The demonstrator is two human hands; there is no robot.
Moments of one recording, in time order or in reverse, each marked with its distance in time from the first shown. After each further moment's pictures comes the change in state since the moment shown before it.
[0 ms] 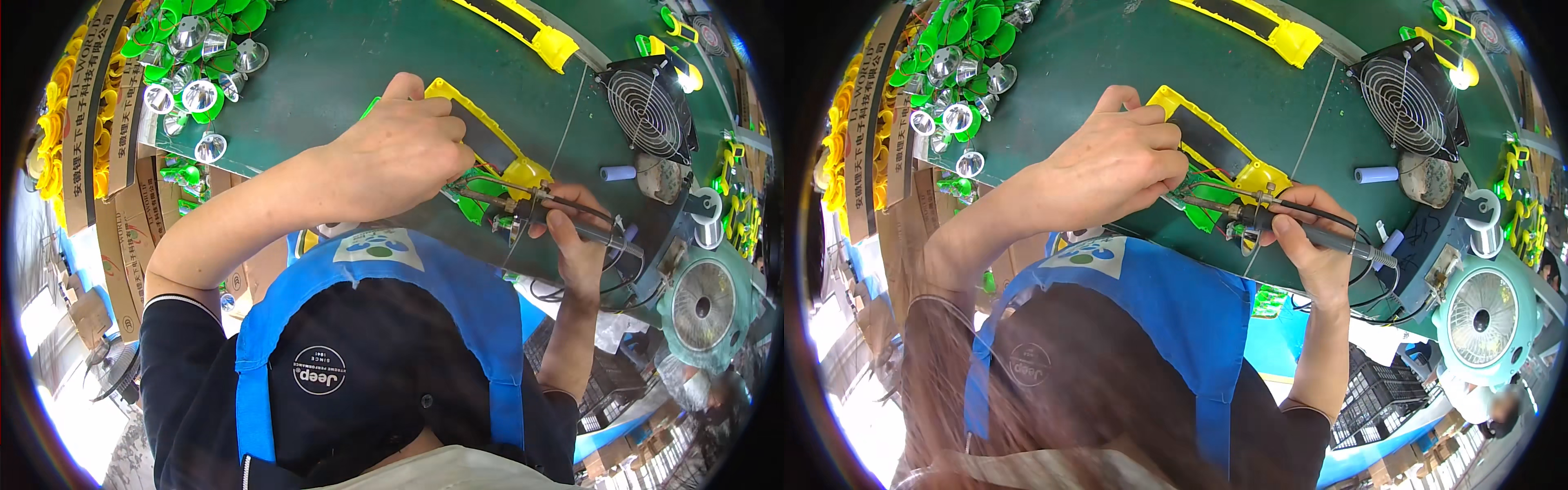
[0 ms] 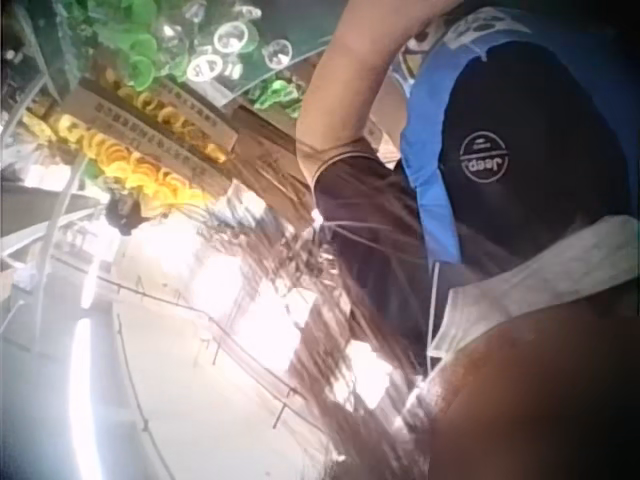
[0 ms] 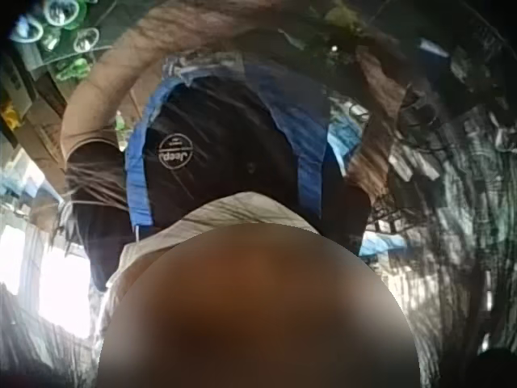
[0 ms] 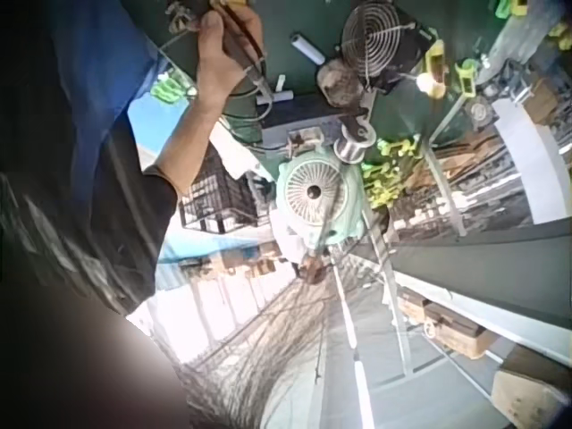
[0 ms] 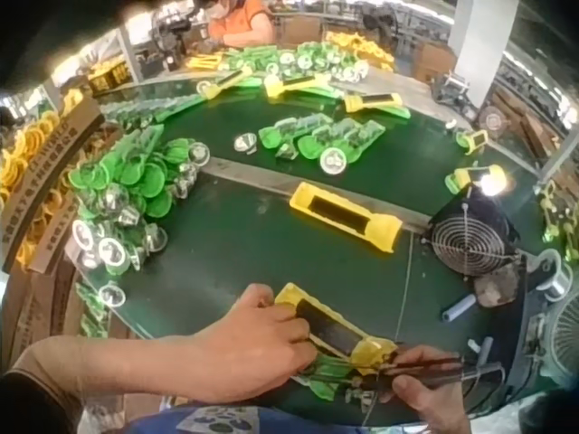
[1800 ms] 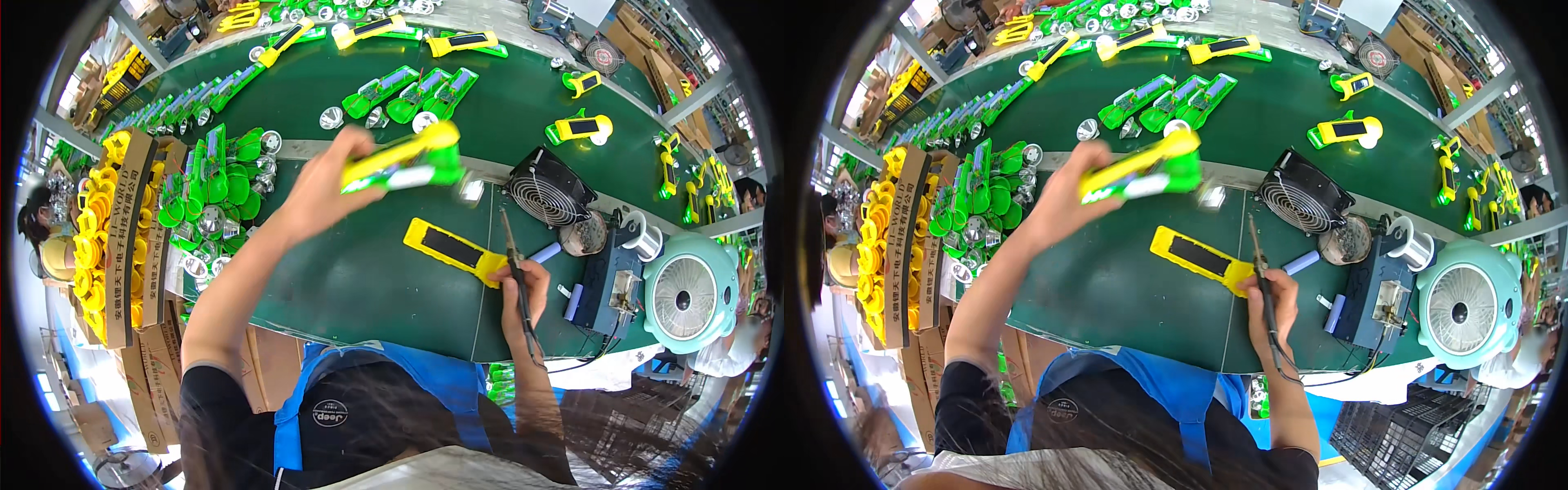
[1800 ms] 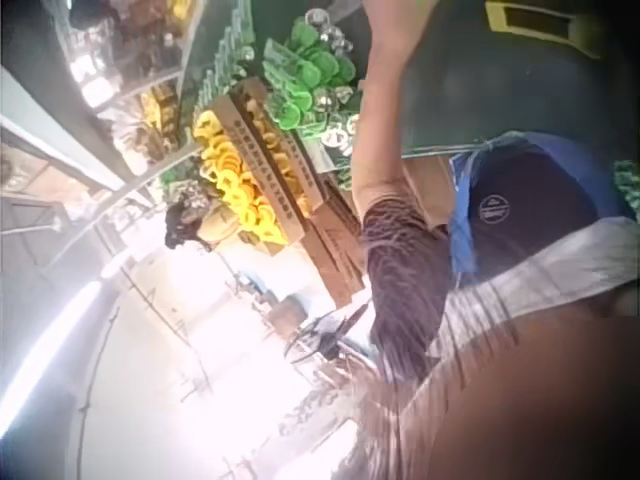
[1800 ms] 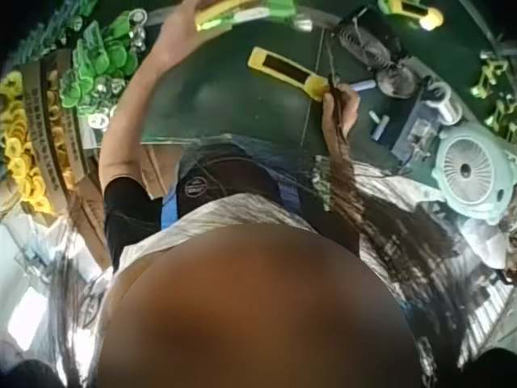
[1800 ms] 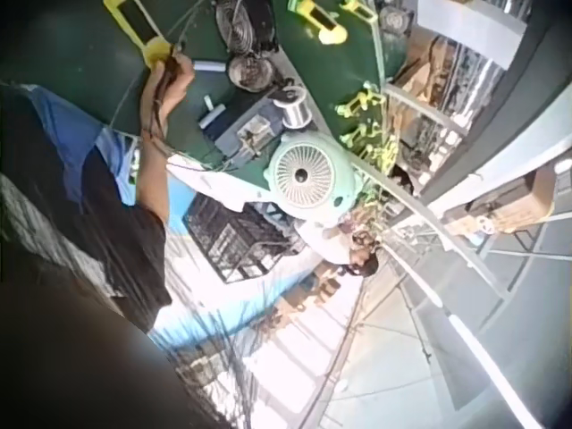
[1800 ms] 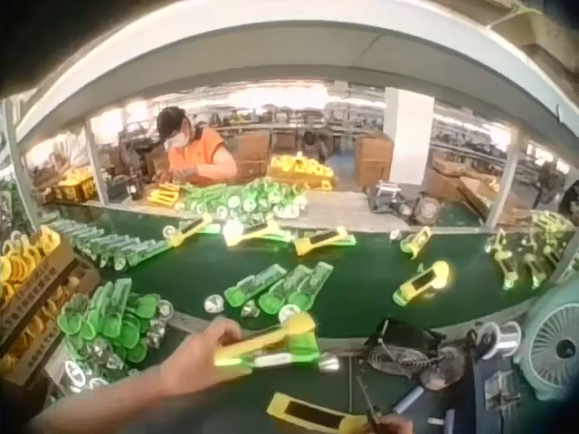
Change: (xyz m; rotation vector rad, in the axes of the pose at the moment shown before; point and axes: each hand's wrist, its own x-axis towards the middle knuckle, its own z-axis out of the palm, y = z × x) left_hand 0.057 -0.086 -0.074 -0.206 0.384 -0.177; right_hand 0.025 0.042 -0.008 -0.274 0.466 -0.639
